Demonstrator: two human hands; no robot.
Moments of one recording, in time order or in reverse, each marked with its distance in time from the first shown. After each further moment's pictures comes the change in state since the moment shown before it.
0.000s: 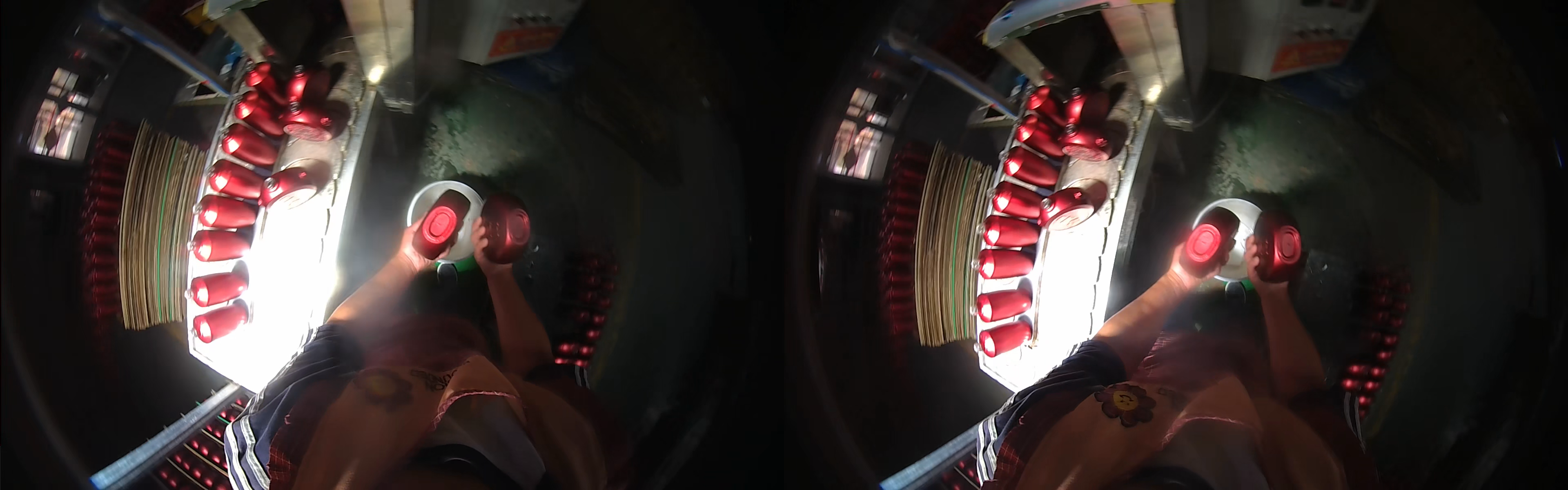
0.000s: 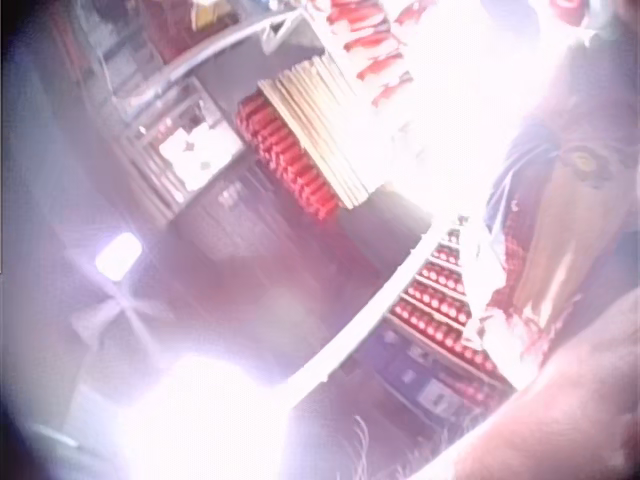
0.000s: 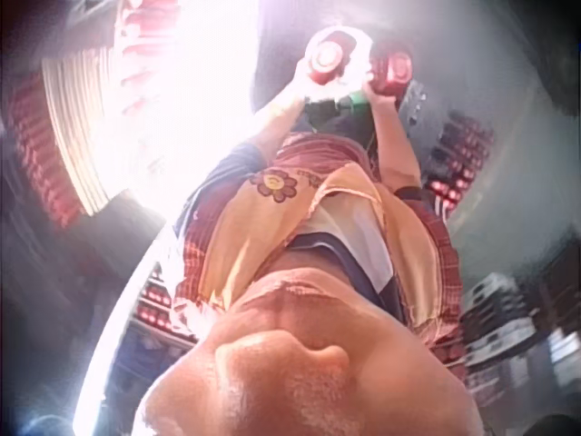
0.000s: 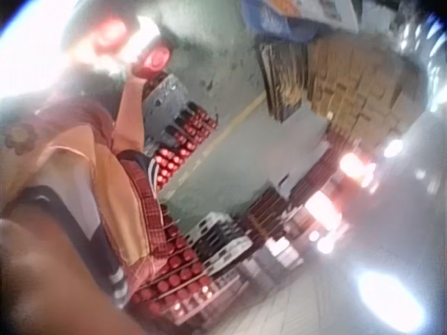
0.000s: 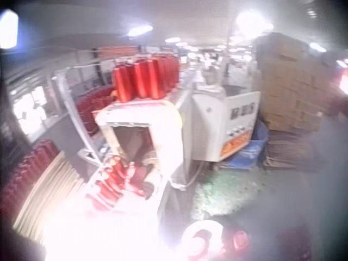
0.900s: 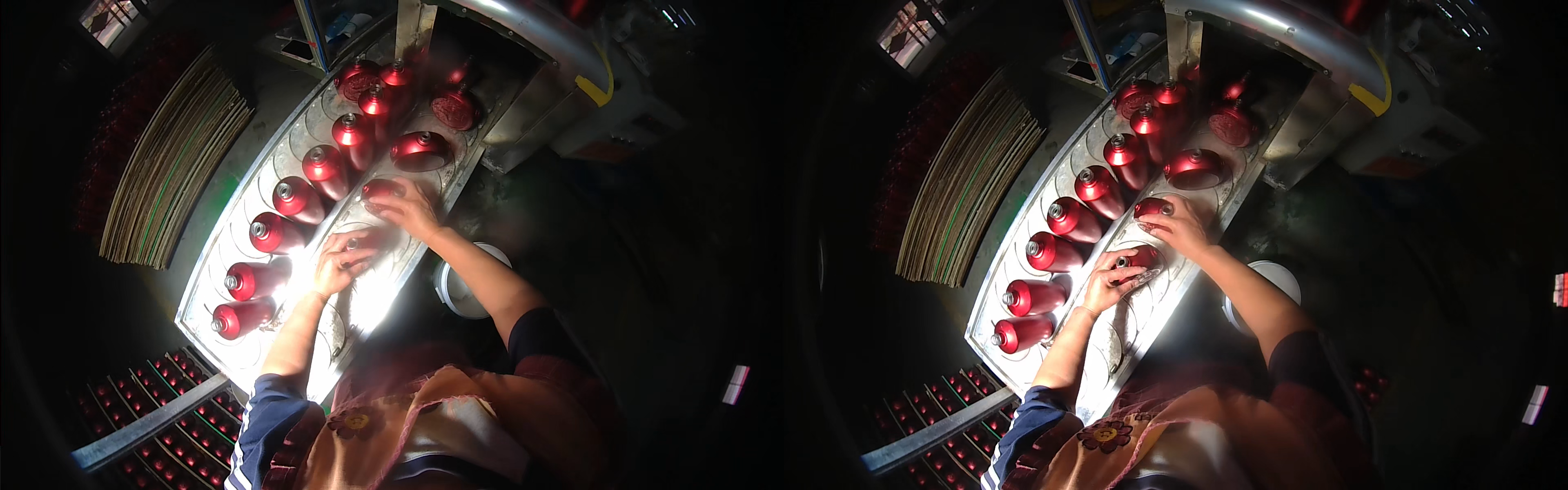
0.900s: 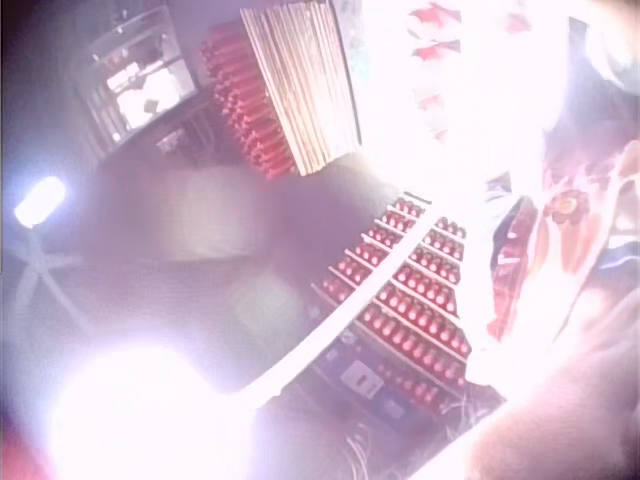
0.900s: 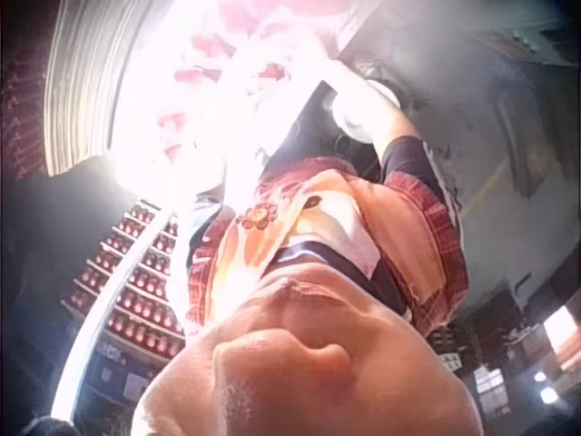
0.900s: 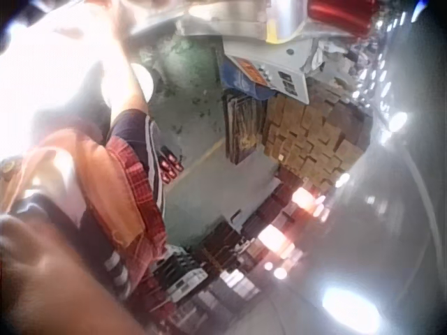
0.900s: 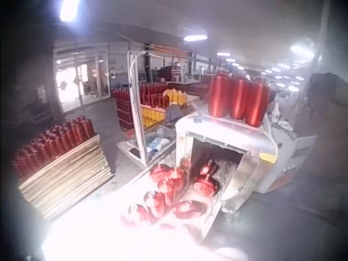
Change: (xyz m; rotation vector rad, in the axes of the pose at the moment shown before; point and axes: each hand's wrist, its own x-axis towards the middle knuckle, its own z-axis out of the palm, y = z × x) left_hand -0.312 0.130 0.086 2.284 0.755 1.145; right_hand 0.349 0.231 -0.059 -2.727 -0.440 -0.057
